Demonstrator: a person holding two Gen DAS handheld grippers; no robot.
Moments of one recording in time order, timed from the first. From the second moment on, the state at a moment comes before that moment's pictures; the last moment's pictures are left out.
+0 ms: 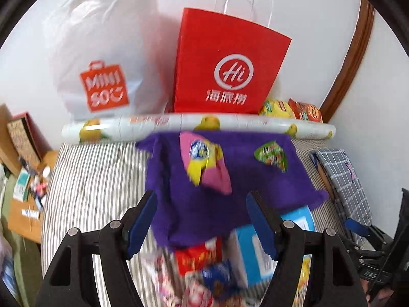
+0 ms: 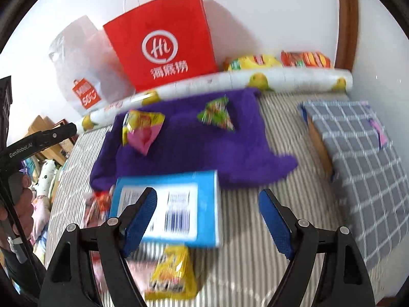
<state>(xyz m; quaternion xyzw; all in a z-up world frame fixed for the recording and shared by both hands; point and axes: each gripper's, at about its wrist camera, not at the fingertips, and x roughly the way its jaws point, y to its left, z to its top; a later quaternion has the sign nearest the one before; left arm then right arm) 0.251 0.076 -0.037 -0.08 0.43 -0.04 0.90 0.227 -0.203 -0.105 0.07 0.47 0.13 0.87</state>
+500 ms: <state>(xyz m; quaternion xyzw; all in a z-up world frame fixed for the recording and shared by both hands) 0.159 0.104 -0.054 -0.08 0.44 -0.01 0.89 0.184 -0.165 -0.154 0.06 0.51 0.15 0.84</state>
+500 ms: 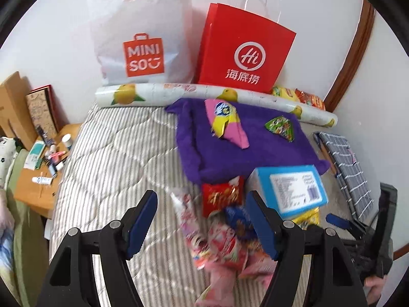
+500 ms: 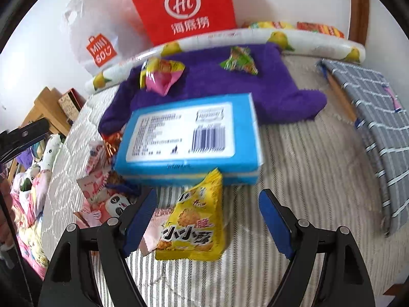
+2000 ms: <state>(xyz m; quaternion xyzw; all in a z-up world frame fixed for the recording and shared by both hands) 0.101 0.066 -0.154 -0.04 0.53 -0.06 0.84 0.158 -0.204 -0.150 0.05 0.50 0.14 0.85</state>
